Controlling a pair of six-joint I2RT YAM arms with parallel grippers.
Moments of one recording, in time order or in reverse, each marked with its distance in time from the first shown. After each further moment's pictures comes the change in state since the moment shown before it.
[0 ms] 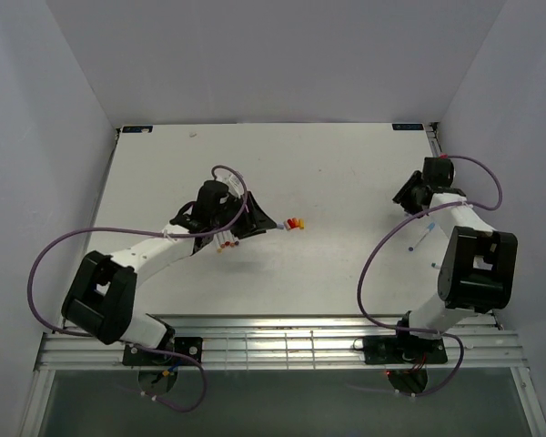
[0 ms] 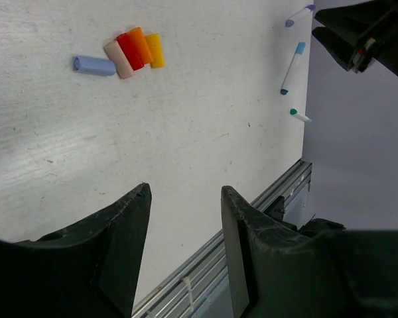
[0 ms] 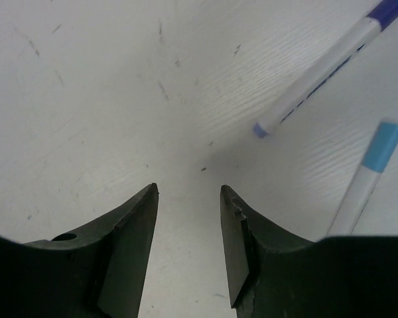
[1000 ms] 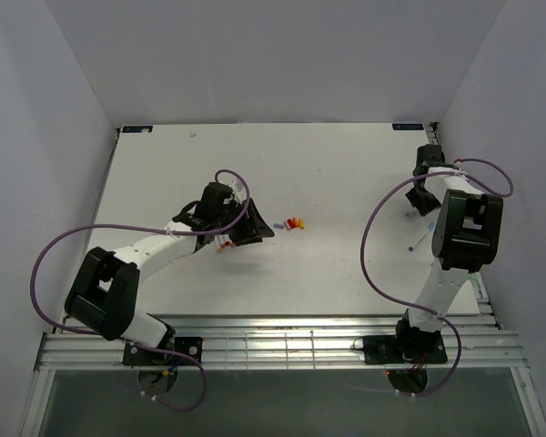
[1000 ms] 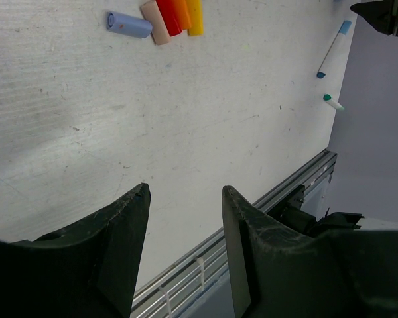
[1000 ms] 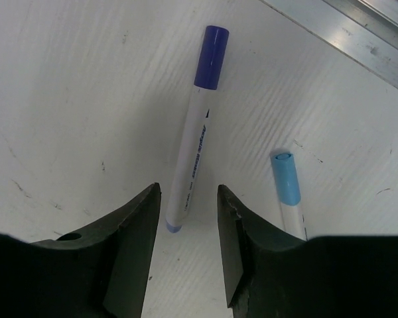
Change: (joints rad) left arm -0.010 -0.010 0.027 -0.162 -0.015 0.037; right arm -0.025 0.386 0.380 -0.307 0.447 0.356
